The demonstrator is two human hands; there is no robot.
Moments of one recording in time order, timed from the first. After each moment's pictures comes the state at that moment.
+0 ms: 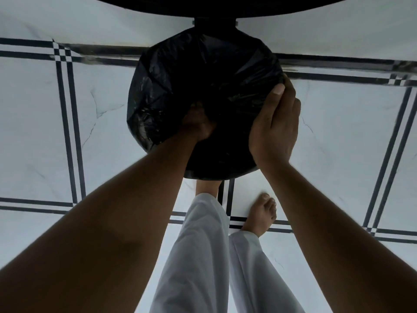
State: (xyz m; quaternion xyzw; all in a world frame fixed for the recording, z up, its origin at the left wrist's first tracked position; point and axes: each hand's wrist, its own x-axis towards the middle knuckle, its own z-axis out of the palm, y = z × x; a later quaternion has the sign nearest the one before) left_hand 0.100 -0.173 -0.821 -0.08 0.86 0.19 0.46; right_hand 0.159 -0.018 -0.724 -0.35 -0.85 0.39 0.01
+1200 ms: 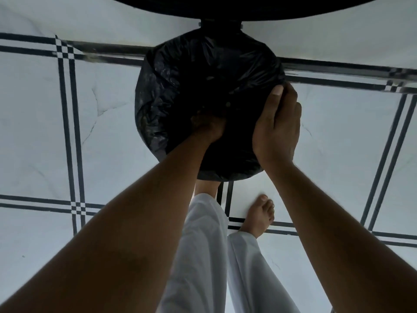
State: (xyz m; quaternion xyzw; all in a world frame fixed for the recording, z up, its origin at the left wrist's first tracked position) left_hand 0.104 -0.140 -0.780 -0.14 0.82 0.19 0.52; right_hand 0.158 -0.014 -0.717 -0.35 -0.85 0.39 -0.03
